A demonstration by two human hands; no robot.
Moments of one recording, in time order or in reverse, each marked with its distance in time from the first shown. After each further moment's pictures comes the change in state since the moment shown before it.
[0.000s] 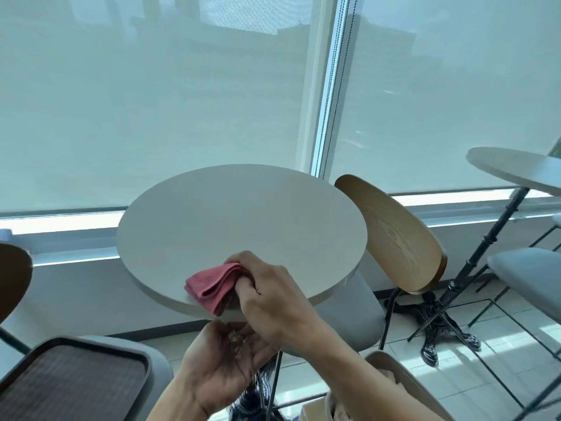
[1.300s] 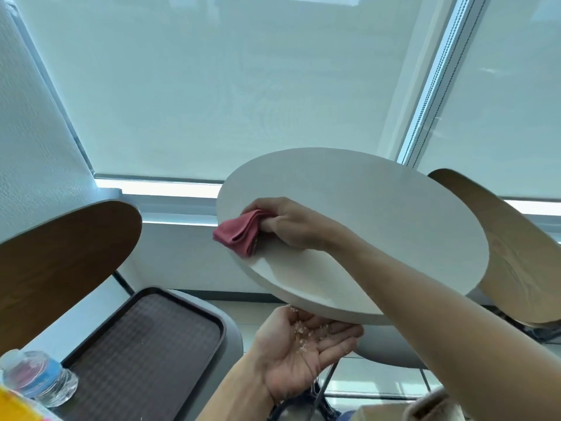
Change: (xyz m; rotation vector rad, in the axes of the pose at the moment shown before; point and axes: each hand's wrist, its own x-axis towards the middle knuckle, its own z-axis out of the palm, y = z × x) left_hand -0.018 0.027 -0.008 -0.047 0.090 -0.073; right_hand 0.151 -0.017 0.063 0.101 -0.499 -0.134
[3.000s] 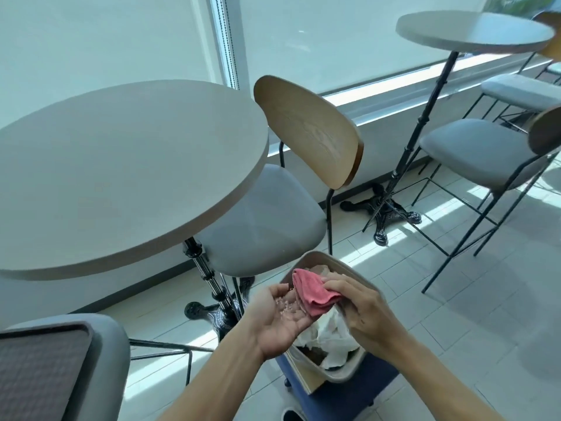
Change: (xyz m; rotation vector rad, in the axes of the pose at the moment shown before) left_hand 0.127 -0.188 0.027 0.196 0.192 -0.385; right_hand -0.414 0.215 0.066 -0.195 0.762 0.247
